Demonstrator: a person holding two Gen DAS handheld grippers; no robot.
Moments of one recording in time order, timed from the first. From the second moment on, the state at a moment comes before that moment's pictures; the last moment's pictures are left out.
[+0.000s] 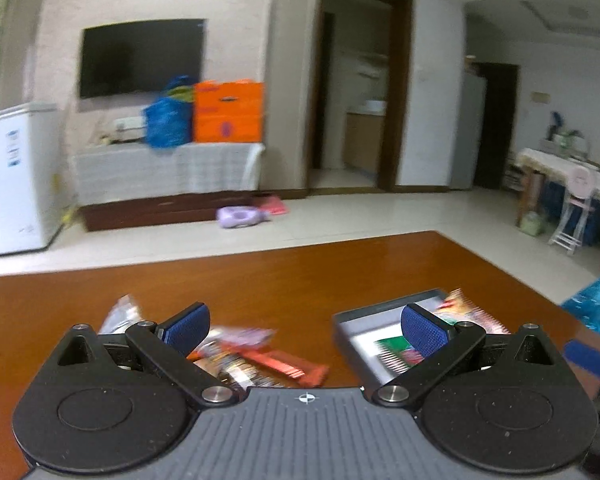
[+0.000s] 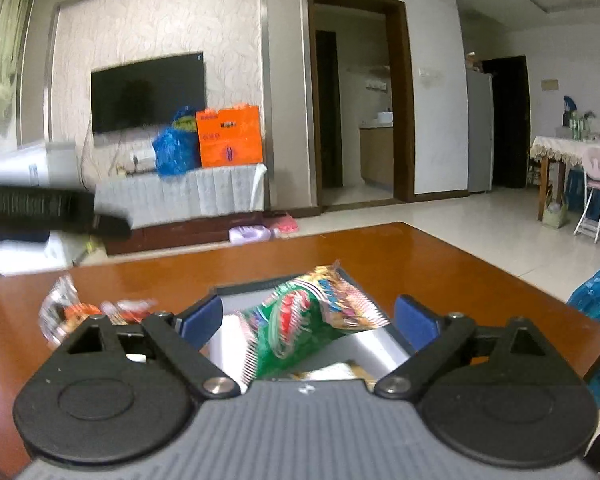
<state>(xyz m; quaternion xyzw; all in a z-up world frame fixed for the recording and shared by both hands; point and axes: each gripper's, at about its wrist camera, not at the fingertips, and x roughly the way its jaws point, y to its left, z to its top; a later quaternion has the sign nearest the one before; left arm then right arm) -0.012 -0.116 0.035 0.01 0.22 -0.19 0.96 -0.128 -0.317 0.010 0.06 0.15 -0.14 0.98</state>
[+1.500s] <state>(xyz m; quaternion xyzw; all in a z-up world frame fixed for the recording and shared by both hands) 0.055 -0.056 -0.043 0.08 0.29 -0.16 0.94 0.003 -0.184 -0.064 -0.01 0.31 0.08 0.95</state>
